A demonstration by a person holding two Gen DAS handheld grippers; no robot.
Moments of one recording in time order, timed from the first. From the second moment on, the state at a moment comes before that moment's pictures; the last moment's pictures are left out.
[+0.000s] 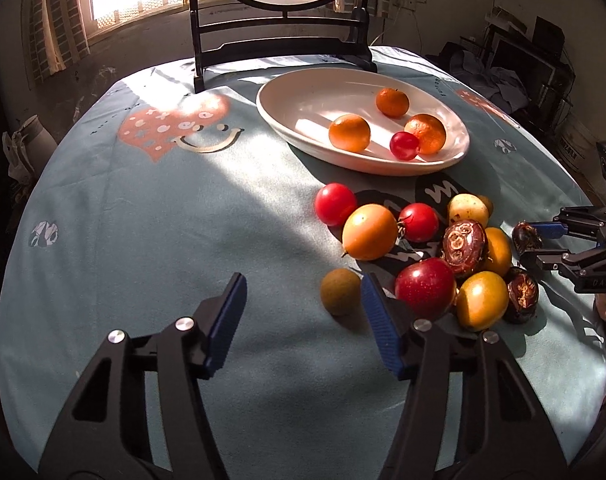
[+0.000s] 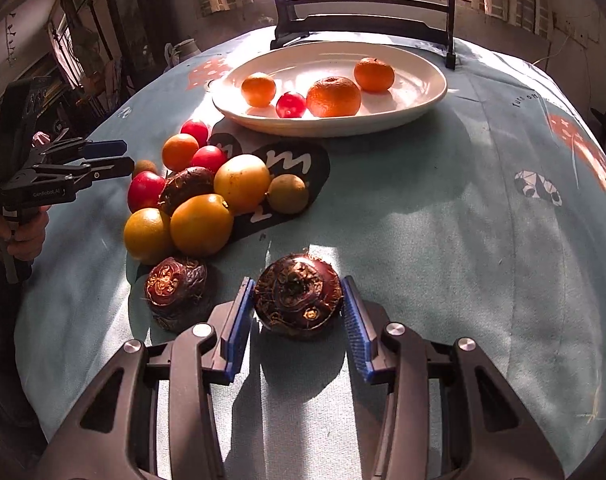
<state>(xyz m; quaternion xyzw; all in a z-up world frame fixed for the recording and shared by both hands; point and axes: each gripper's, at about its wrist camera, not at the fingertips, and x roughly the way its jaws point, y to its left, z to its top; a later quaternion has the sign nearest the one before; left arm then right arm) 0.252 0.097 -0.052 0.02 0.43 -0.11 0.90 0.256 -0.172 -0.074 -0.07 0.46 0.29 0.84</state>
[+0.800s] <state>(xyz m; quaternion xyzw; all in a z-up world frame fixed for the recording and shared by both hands) 0.250 0.067 -0.069 0.08 0.43 -0.13 0.89 0.257 -0.177 -0.074 -0.06 0.46 0.30 0.84</state>
